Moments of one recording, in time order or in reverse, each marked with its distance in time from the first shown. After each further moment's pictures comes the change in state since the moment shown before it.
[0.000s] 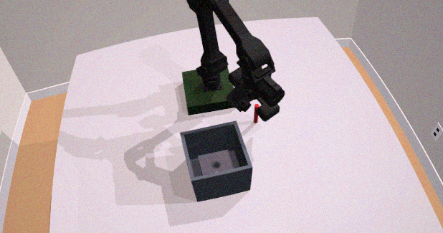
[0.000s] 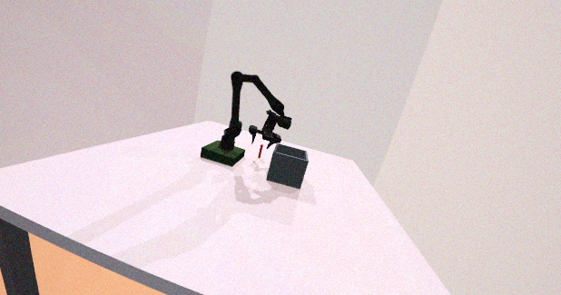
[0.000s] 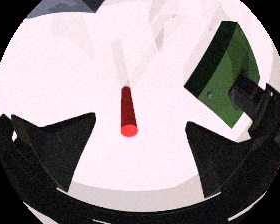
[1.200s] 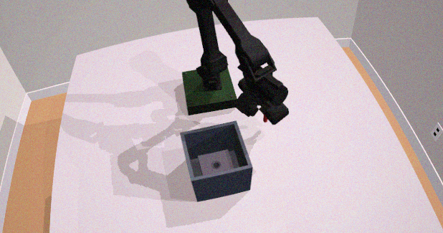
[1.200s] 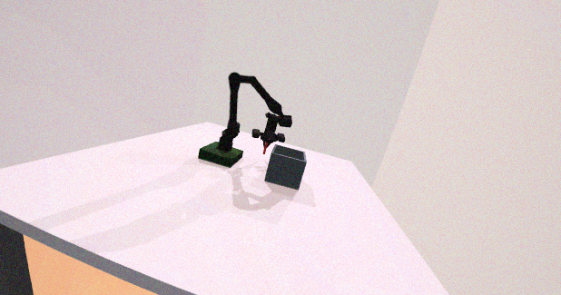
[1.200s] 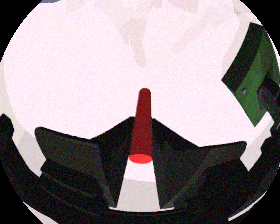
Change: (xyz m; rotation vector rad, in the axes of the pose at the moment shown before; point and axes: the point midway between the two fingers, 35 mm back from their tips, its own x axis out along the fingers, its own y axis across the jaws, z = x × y) arm -0.006 0.041 -0.016 0.015 0.110 0.197
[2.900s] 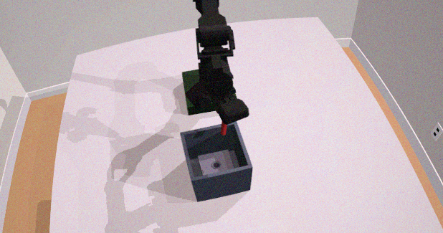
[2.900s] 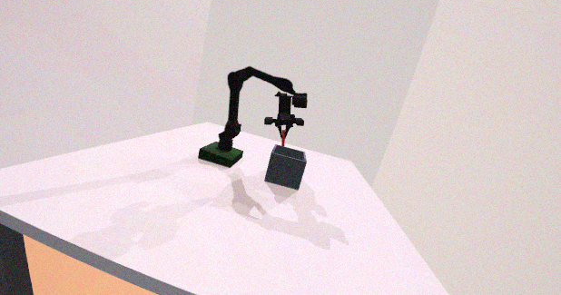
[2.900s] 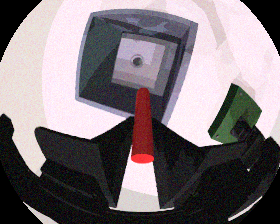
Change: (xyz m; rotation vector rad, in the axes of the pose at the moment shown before) arm -0.160 0.041 0.120 0.116 -0.276 0.207
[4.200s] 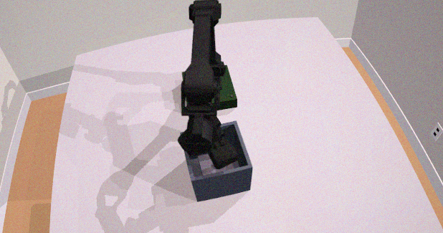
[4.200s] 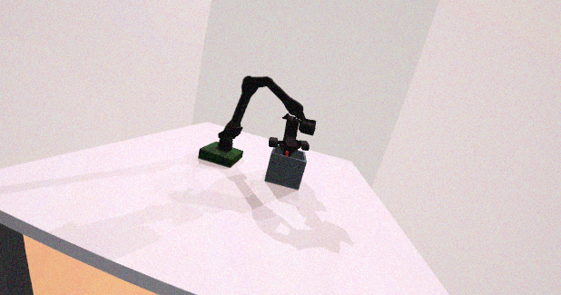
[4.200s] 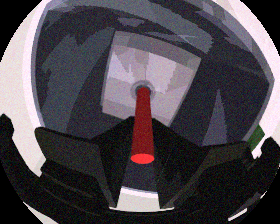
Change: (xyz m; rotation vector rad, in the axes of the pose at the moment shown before) arm 0.093 0.019 0.048 -0.041 0.098 -0.092
